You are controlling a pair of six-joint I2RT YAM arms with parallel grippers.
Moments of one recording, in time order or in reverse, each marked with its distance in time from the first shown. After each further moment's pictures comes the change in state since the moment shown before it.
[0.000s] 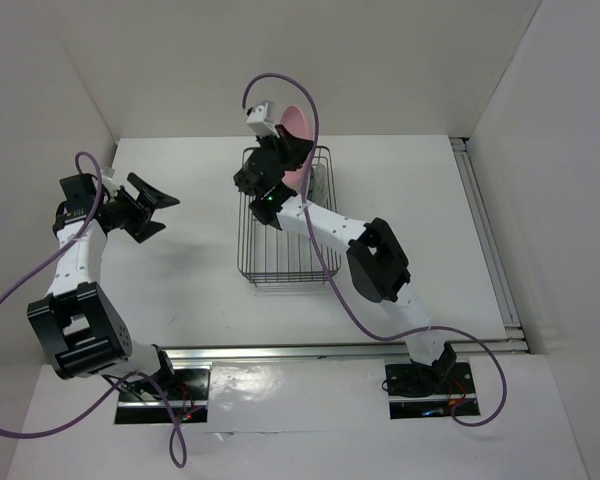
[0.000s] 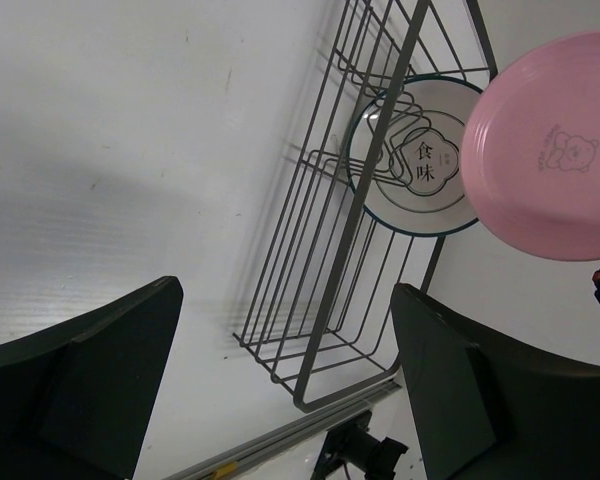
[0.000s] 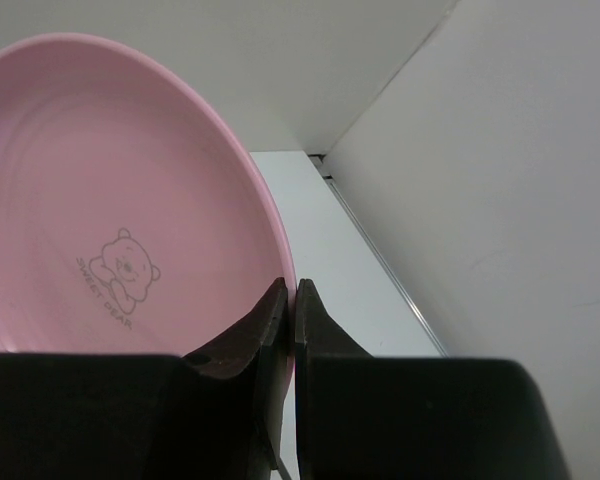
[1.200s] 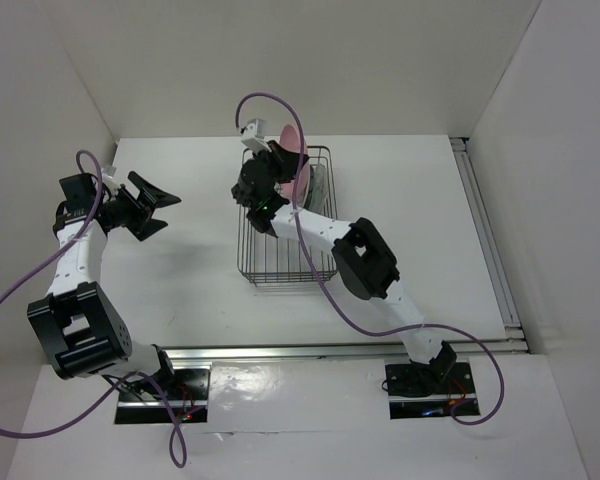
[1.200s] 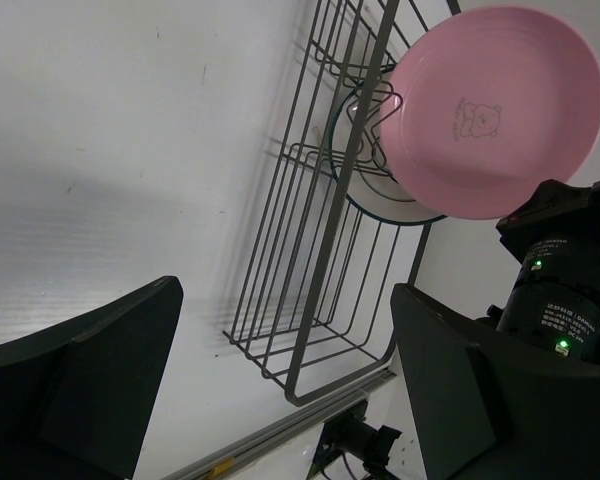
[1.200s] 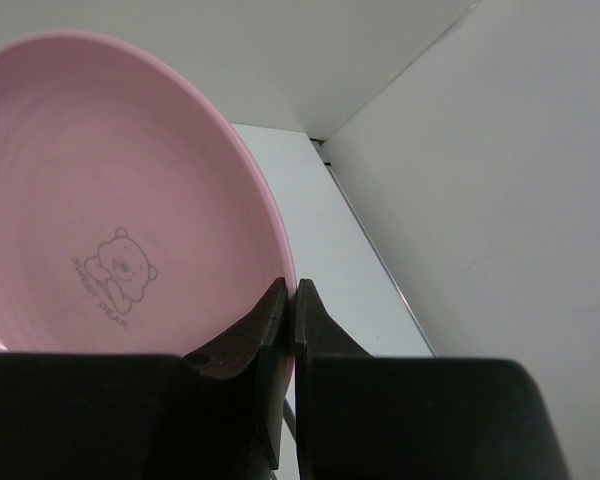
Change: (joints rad) left arm 0.000 0.000 -0.002 0.020 0.051 0.000; right arm -0.006 0.110 -0.015 -0.013 -0.003 0.000
